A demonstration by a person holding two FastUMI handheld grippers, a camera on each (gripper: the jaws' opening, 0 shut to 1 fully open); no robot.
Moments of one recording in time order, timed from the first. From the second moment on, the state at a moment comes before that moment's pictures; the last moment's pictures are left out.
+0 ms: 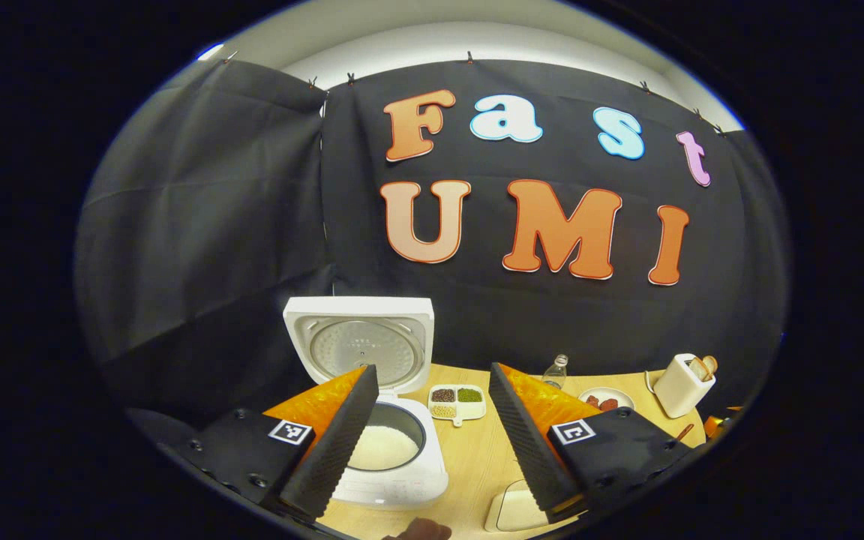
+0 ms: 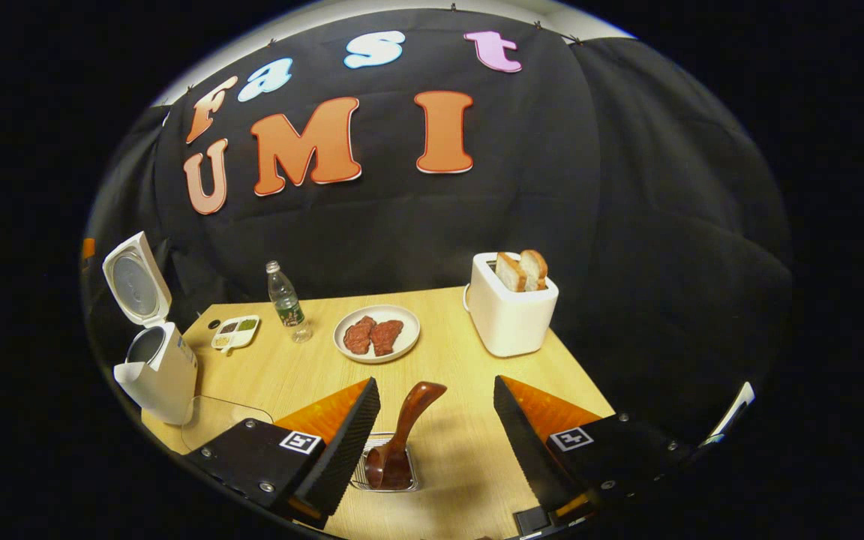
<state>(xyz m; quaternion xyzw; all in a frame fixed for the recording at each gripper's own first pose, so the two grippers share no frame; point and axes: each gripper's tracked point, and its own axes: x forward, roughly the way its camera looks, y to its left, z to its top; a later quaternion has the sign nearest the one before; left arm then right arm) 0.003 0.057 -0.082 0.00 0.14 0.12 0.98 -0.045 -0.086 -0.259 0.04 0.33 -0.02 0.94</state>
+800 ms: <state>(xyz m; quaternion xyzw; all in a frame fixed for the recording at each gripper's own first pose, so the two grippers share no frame) -0.066 0.022 -0.066 0.09 0.11 0.18 0.97 -0.024 -0.038 -0.364 0.18 0.44 0.08 0.88</state>
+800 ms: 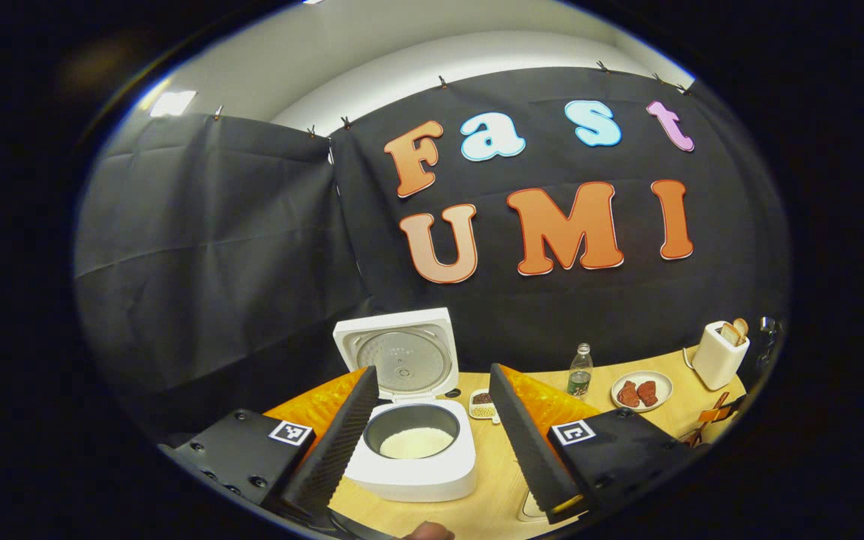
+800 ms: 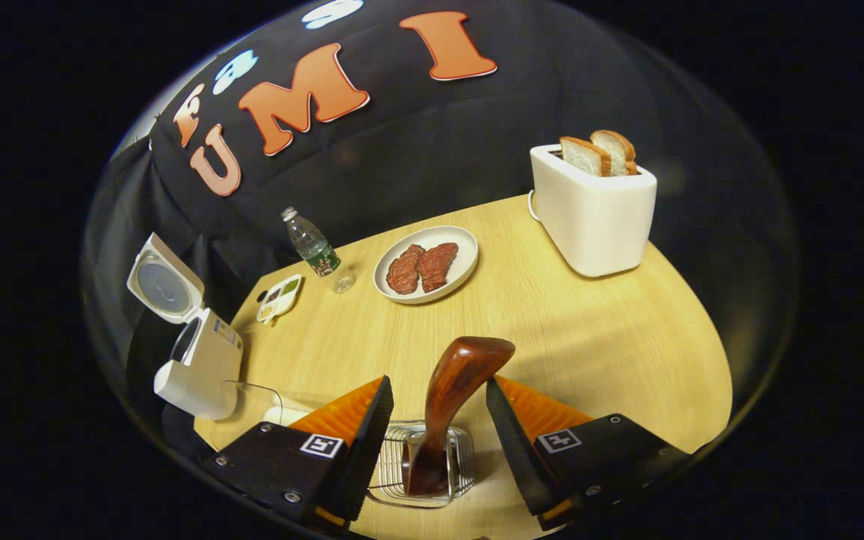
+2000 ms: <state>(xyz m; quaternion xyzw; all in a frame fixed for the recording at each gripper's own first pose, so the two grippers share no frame) 0.005 0.019 -0.075 0.08 0.10 0.09 0.99 -0.057 -0.037 -0.340 0.22 0.37 -0.02 0.90</state>
